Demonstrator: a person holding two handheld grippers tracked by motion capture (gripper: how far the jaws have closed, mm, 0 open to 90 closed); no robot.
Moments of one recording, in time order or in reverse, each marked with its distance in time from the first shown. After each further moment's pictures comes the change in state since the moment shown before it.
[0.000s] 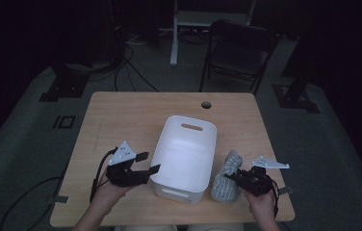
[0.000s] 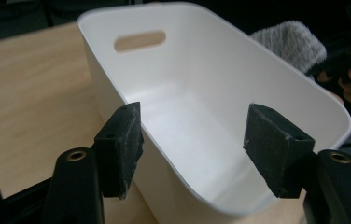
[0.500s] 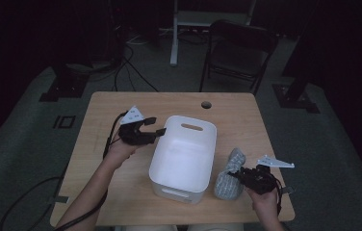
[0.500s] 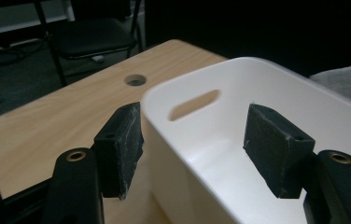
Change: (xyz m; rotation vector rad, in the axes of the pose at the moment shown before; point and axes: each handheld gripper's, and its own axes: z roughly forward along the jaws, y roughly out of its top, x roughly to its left) left arm 0.086 0.049 0.080 -0.063 -0.019 0.107; right arm -0.013 0.000 -0.005 -0.031 0.015 0.014
